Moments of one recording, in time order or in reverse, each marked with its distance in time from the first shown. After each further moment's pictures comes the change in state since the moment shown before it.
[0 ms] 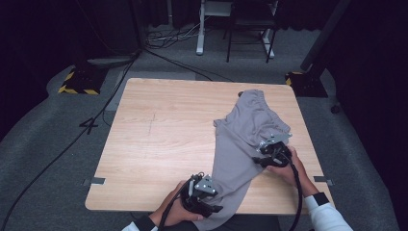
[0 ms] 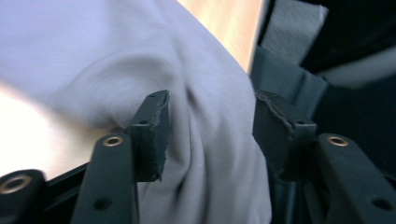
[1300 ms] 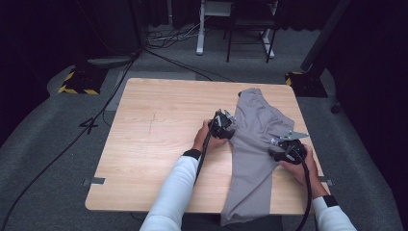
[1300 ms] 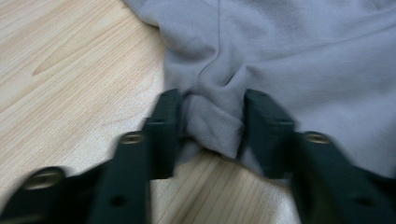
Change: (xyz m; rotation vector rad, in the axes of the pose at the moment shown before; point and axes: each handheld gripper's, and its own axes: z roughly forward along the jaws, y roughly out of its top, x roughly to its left) left arm 0.182 0.121 0.099 0.029 0.395 -0.111; right arm -0.036 -0.022 -0.012 -0.061 -0.206 0.084
